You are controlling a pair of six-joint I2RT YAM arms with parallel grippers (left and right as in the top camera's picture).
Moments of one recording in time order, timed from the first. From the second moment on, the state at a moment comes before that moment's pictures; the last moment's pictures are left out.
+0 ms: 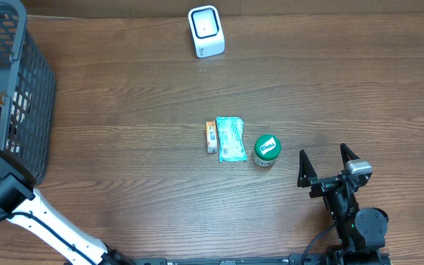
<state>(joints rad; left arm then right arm) 0.77 2.41 2.10 -1.13 0.06 0.33 0.07 0.01 0.02 -0.02 -0.12 0.12</state>
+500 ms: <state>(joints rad) 0.77 2.49 2.51 -1.35 0.16 0.18 0.07 0.01 0.02 -0.02 -0.12 0.12</state>
